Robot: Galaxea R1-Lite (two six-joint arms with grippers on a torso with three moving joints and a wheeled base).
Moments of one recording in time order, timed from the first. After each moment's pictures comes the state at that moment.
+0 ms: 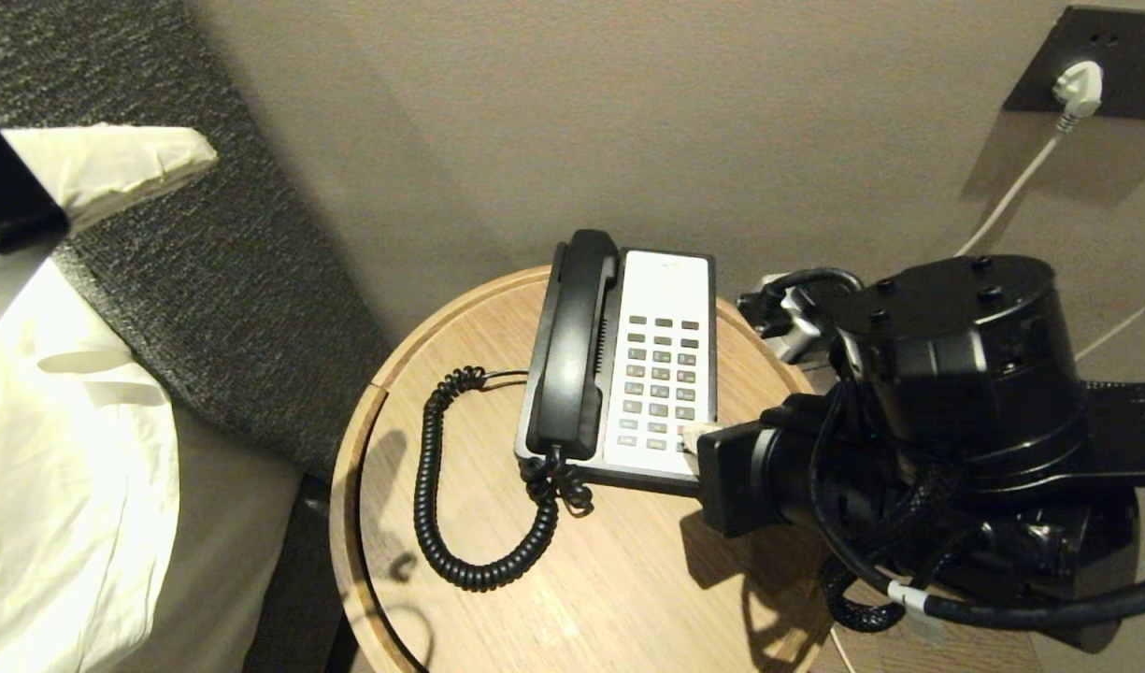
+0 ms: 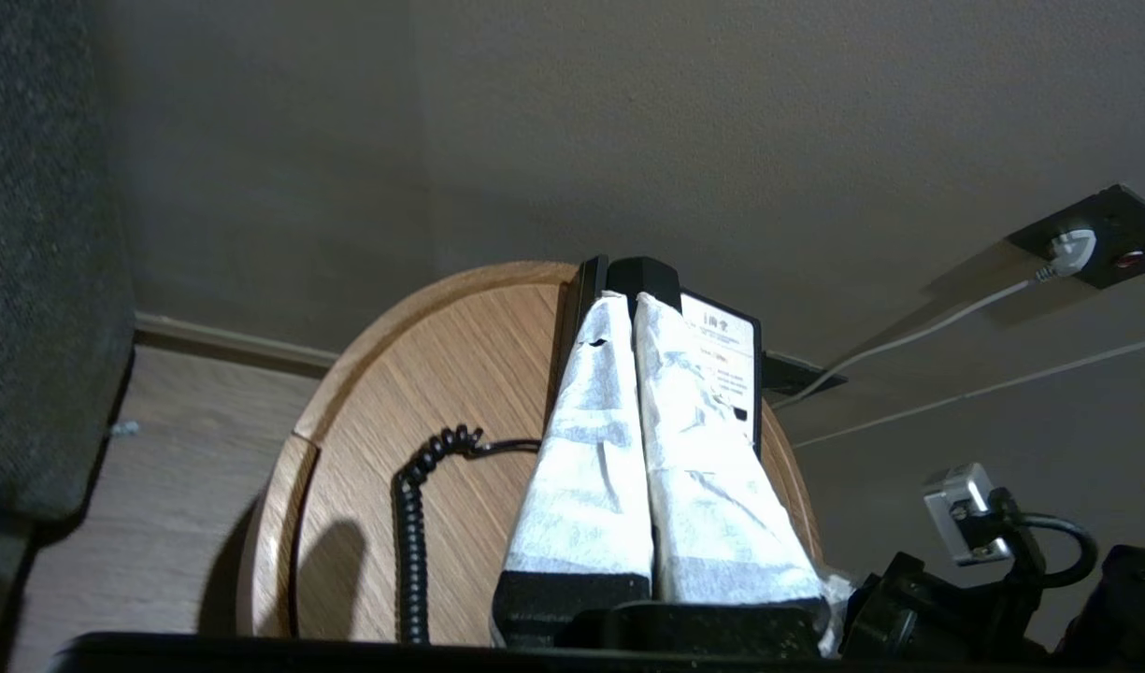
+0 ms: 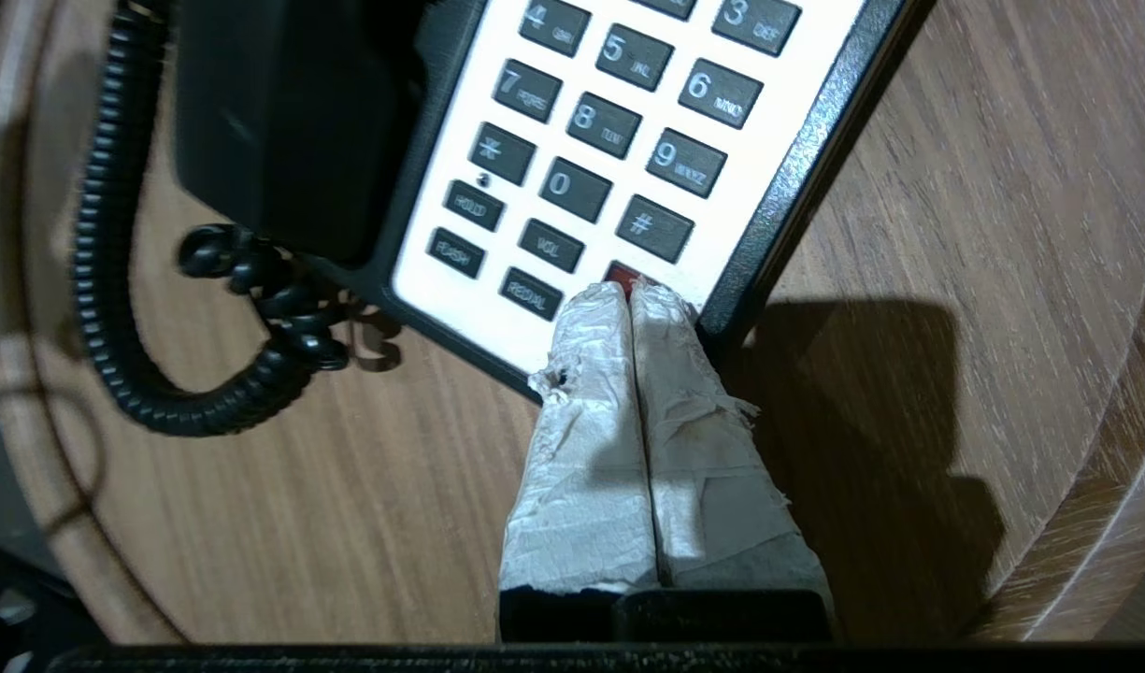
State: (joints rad) left arm -0.95 1.07 -1.06 -0.09 0.63 -0.40; right arm 0.97 1.58 -0.99 -0.08 -0.43 0.35
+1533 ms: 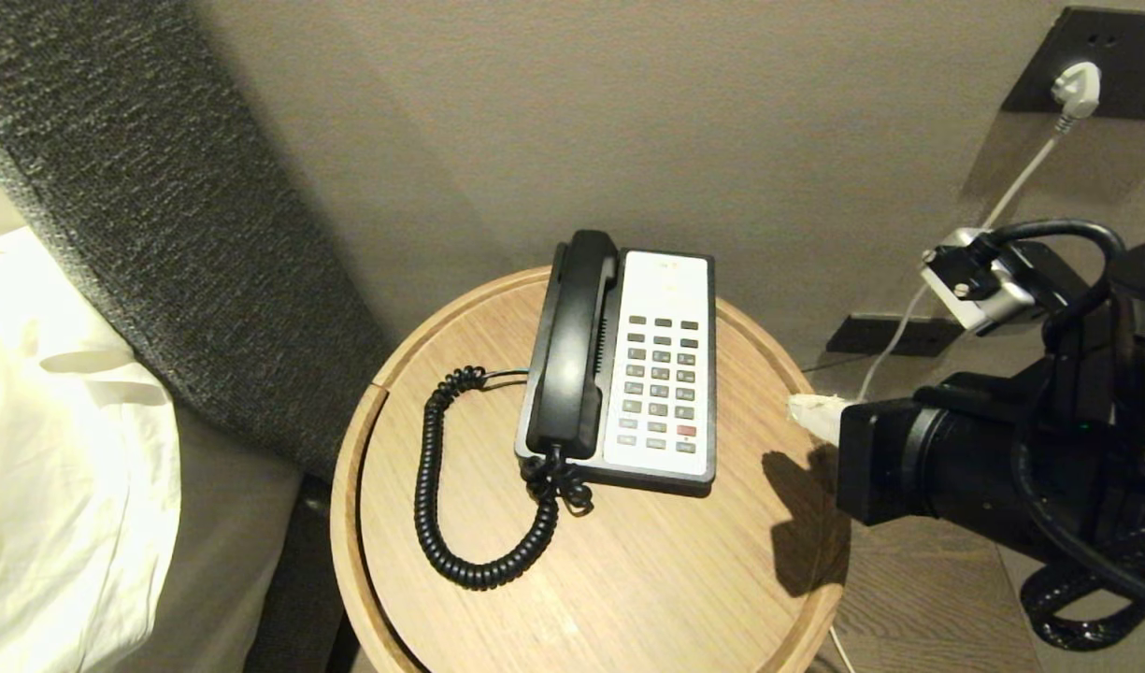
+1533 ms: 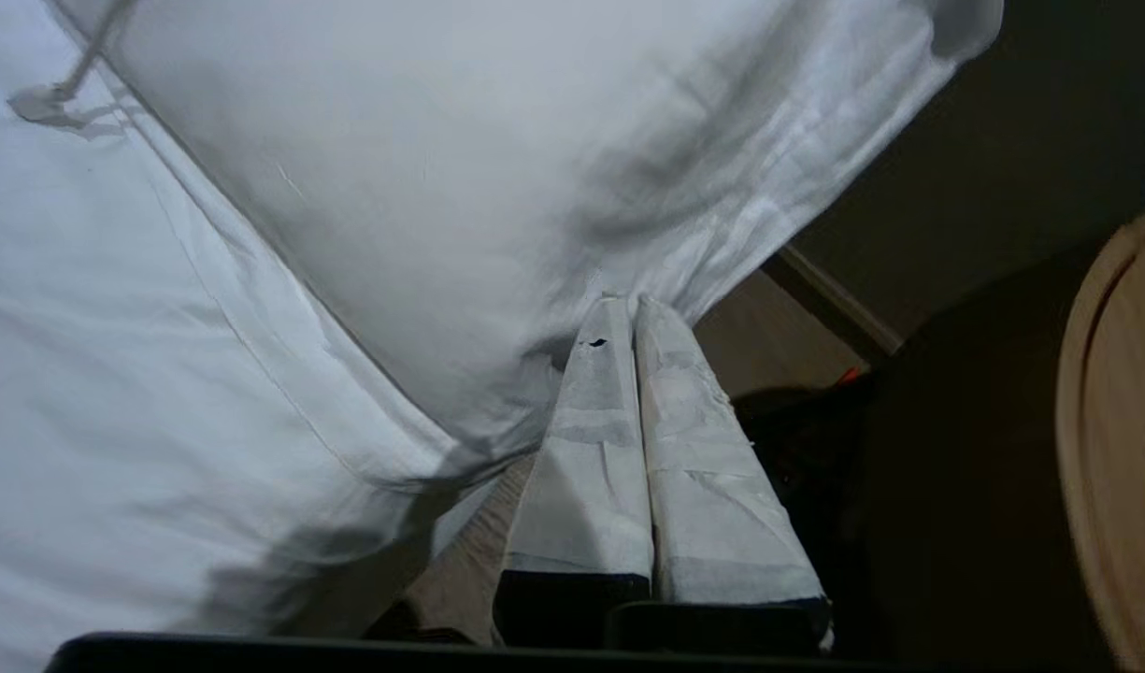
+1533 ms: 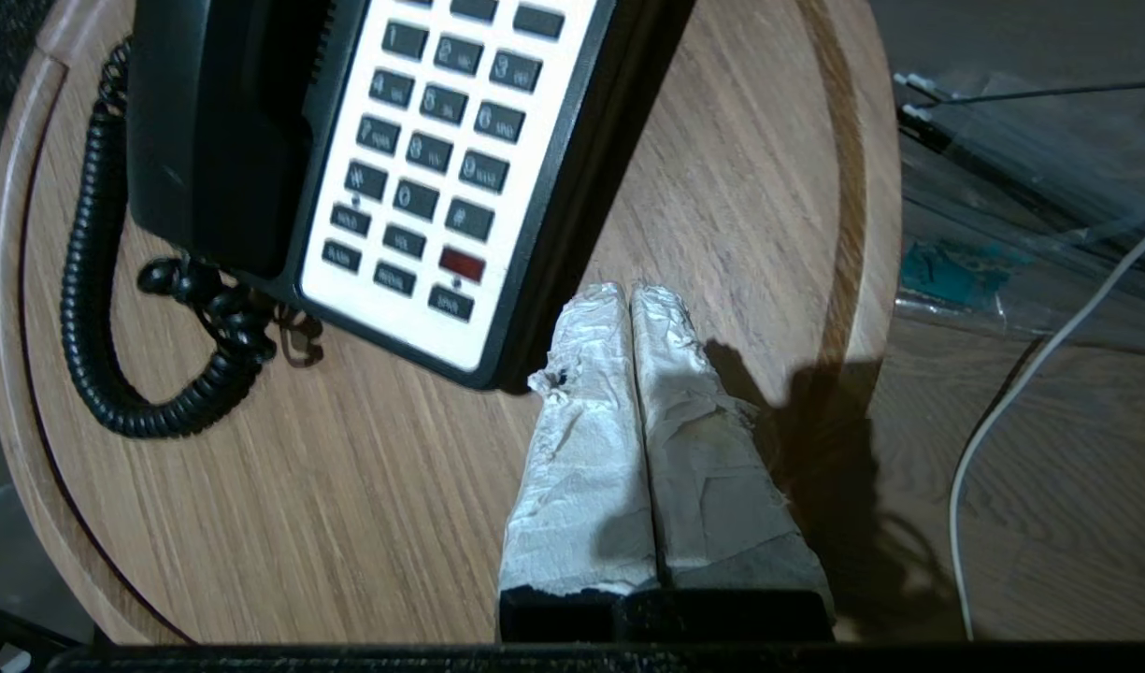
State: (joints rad) left arm -0.02 0.15 -0.61 0.66 0.44 -0.51; right arm 0.93 1.37 -0.87 -0.08 -0.49 0.36
